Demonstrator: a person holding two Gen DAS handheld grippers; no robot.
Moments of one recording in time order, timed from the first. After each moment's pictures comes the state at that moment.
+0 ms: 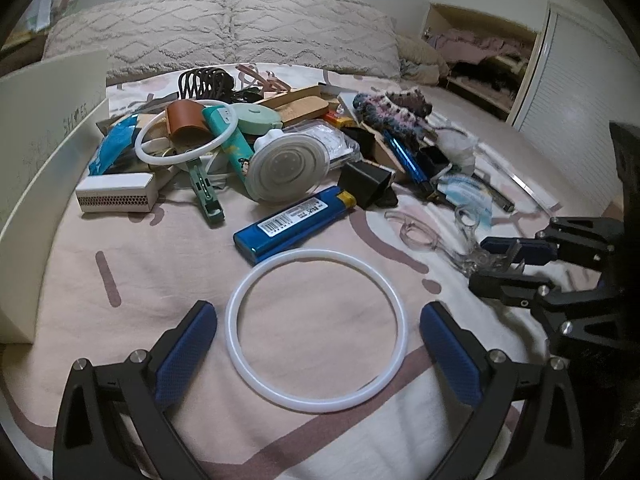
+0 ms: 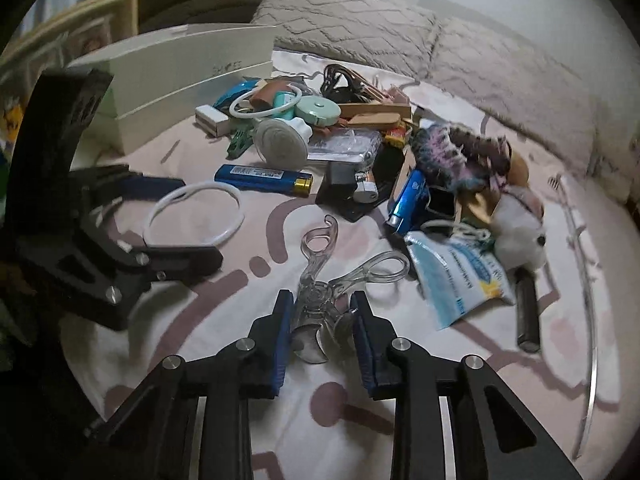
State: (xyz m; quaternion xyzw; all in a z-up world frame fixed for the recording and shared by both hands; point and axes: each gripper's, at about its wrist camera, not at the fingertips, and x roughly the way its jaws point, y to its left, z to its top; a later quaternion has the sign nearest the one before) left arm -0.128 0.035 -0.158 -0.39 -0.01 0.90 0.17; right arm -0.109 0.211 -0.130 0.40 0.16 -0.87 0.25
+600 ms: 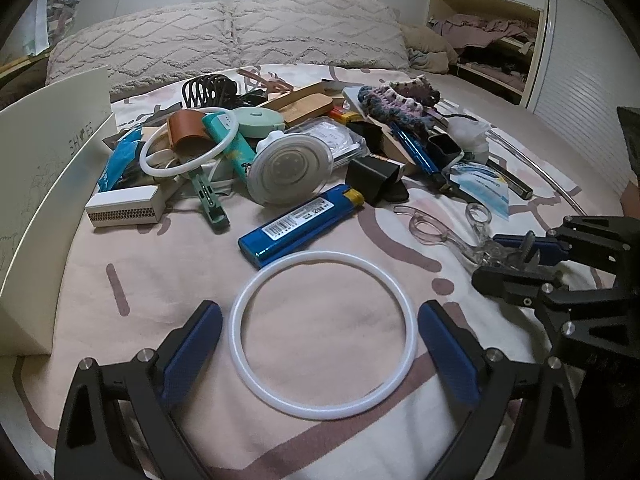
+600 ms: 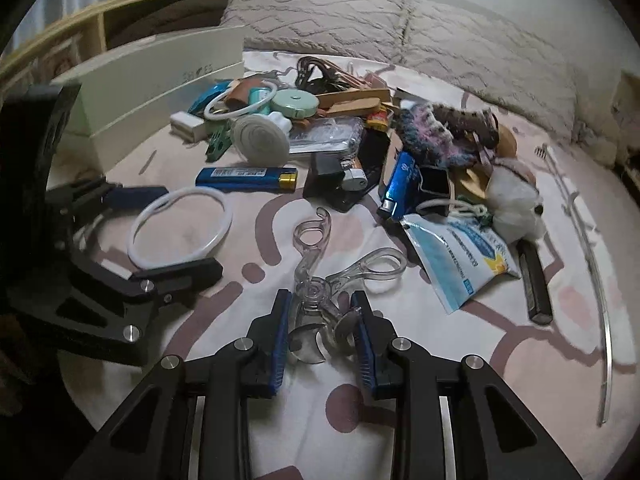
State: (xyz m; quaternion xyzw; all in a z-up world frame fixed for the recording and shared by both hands) left arm -0.128 0.040 -0.157 -0.39 0.02 0.91 0.15; right arm -0.112 0.210 -0.138 0.41 0.12 -0.88 0.22
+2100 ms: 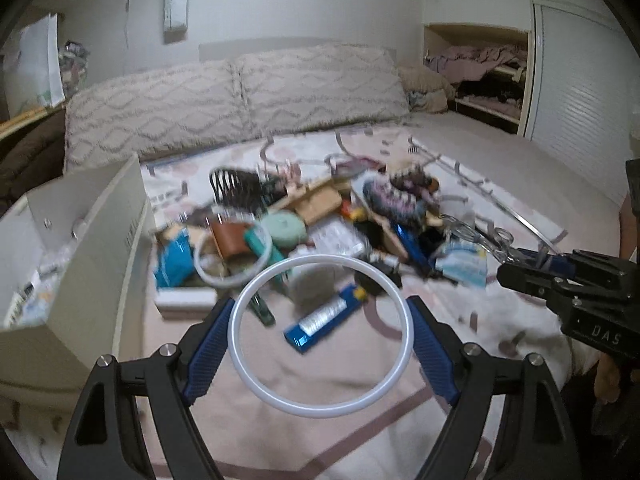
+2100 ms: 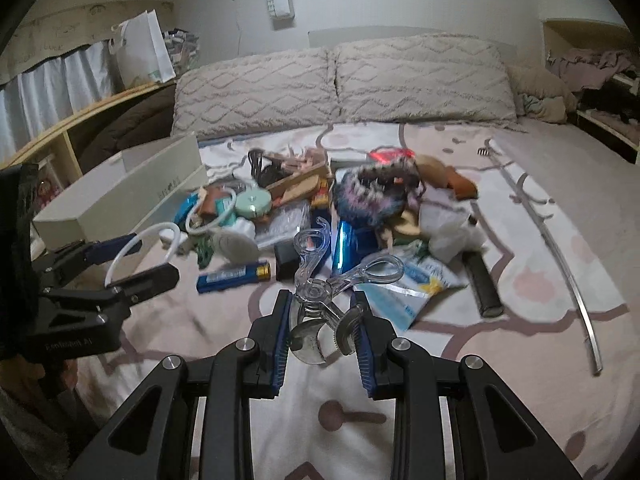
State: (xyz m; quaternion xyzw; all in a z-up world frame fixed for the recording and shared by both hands) left arm -0.120 0.029 -0.065 -0.31 0.05 0.94 0.13; right arm -0.100 0.249 -0.075 0.33 -0.02 -0.93 0.16
